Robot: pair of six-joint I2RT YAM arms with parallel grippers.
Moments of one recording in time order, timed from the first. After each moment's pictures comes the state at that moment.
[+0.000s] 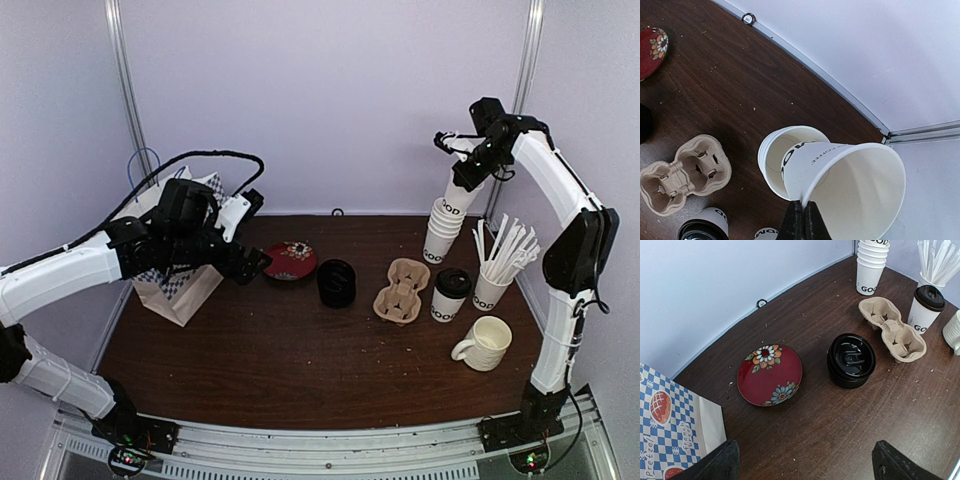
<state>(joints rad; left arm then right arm) -0.74 1.29 1.11 -0.40 -0.05 0.10 0.16 1.99 2.27 -1.16 0.00 -0.53</state>
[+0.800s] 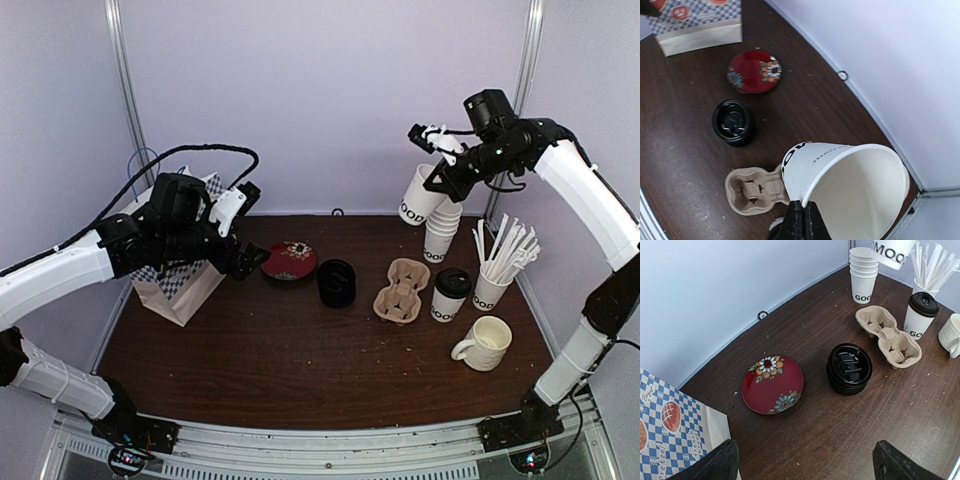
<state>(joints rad) -0.74 1.26 1.13 -0.40 -0.04 0.13 0.40 1.63 1.94 -1.05 -0.17 -0.48</state>
